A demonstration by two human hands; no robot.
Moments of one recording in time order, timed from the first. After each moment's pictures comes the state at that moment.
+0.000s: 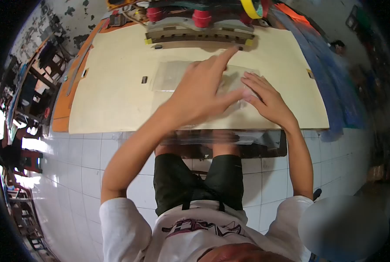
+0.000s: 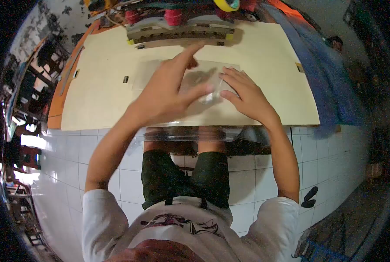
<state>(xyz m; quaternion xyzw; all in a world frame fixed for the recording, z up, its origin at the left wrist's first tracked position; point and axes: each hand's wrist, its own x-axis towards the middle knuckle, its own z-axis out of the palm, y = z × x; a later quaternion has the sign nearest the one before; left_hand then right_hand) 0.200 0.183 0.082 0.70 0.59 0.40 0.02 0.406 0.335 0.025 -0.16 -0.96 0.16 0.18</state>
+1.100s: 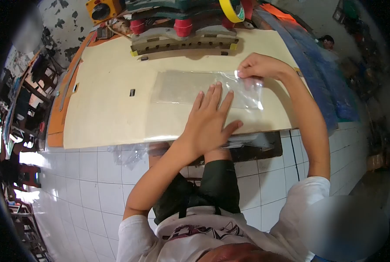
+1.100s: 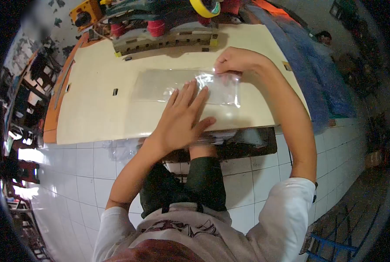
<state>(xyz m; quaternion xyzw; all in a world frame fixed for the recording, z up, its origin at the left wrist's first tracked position) 0.251 0.184 0.019 0.71 0.64 0.29 -0.03 0.368 0.428 0.096 -0.25 -0.86 0.42 -0.11</state>
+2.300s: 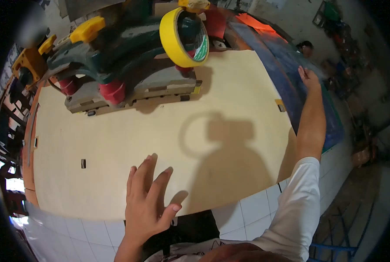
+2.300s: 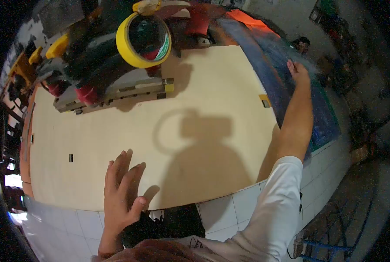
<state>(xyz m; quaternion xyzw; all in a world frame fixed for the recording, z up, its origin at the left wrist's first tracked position) 0.228 0.180 0.034 0.61 0.70 0.36 0.08 0.633 0.825 0.059 -0.46 -0.32 0.53 0.63</state>
